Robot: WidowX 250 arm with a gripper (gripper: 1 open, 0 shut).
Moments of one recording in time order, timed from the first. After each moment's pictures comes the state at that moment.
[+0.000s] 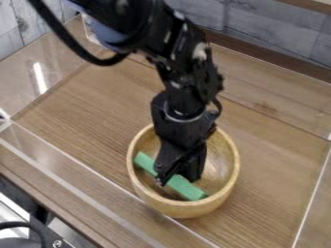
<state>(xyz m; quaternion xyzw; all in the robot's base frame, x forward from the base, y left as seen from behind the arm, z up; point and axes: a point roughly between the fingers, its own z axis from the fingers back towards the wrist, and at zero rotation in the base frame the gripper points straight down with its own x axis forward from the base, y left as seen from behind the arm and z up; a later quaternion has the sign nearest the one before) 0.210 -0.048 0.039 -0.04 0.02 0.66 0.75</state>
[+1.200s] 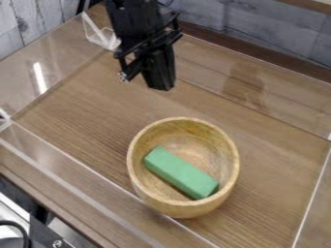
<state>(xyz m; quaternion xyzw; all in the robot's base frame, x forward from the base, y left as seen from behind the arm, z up) 0.251 0.011 0.120 -0.10 0.09 0.69 0.71</state>
